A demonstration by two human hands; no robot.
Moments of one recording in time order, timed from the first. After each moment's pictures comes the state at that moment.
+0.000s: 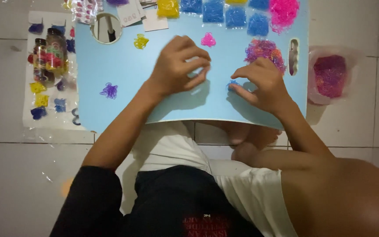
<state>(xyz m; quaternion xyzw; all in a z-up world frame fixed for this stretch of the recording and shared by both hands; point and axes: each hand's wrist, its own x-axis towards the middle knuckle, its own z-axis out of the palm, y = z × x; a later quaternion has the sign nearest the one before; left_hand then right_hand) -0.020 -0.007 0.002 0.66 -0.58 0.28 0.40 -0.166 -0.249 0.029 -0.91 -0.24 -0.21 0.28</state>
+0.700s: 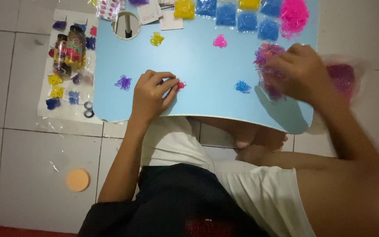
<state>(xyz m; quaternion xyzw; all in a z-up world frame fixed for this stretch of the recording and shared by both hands) -0.103 0.086 0.006 0.86 -0.36 0.21 0.28 -0.163 -0.308 0.054 -0.94 -0.28 -0.17 -0.03</state>
